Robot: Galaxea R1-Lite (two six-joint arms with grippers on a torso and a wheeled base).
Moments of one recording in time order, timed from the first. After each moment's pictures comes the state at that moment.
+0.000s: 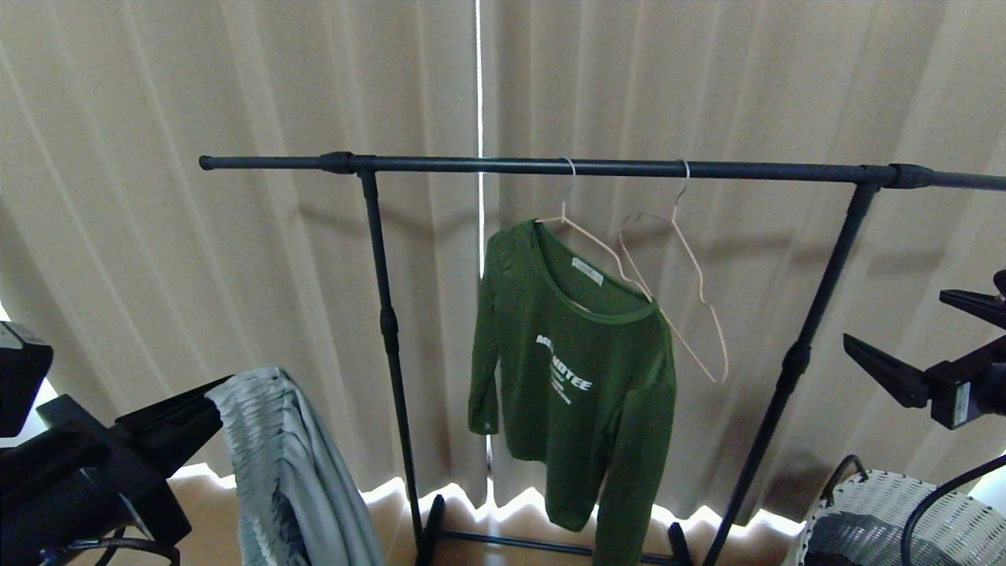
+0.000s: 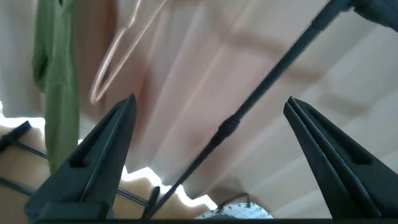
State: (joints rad) left arm -0.37 1.06 -0.26 -0.72 -0.06 0.11; right arm 0.00 1.22 -0.44 -0.61 0.09 -0.37
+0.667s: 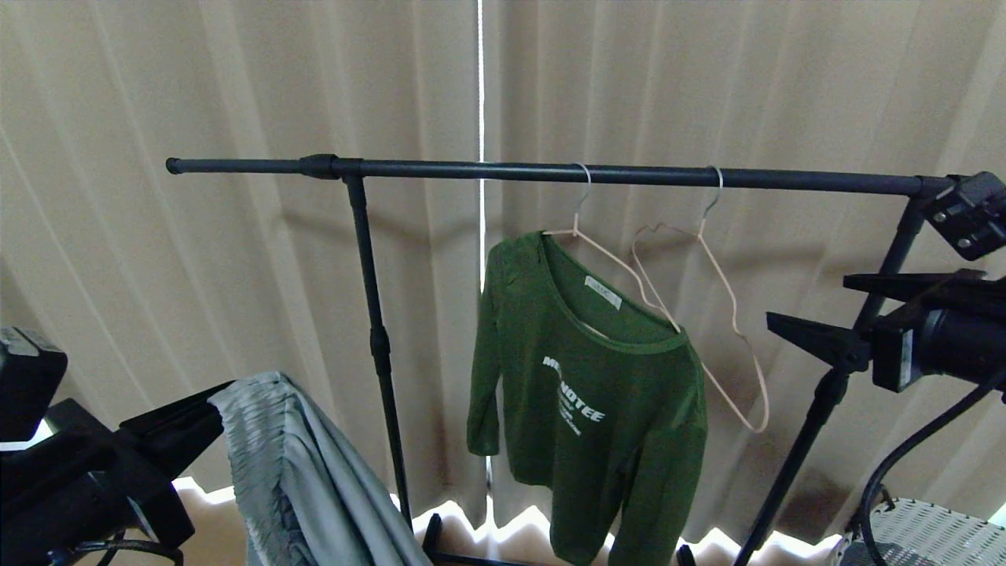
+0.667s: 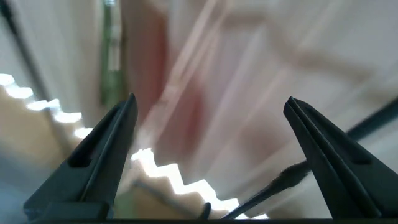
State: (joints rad) left arm -0.37 1.06 -0.24 -0.72 -0.06 0.13; right arm 0.23 1.28 -0.79 -0.16 0.07 -0.16
